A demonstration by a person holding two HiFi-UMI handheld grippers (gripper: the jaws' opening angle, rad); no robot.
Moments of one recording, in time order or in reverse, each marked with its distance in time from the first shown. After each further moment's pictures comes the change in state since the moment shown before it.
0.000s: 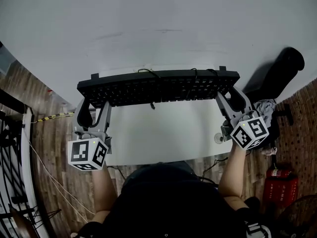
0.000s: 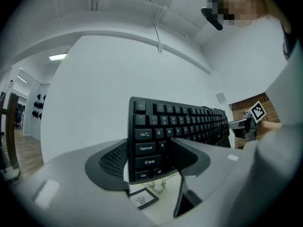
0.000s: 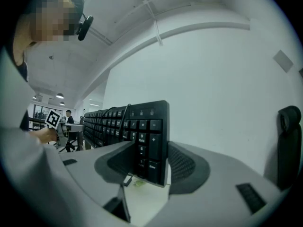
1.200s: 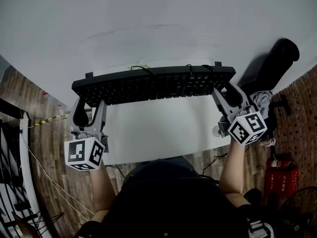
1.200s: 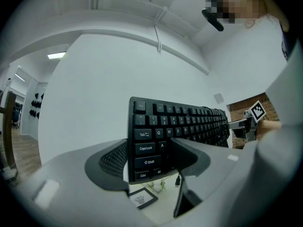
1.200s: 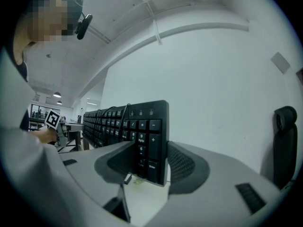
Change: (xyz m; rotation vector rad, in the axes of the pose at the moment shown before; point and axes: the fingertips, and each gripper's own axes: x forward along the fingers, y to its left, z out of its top) left arm 0.012 0.000 -0.007 -0.007 0.009 -0.025; right arm -0.001 -0.006 -0.009 0.012 0.026 -0.032
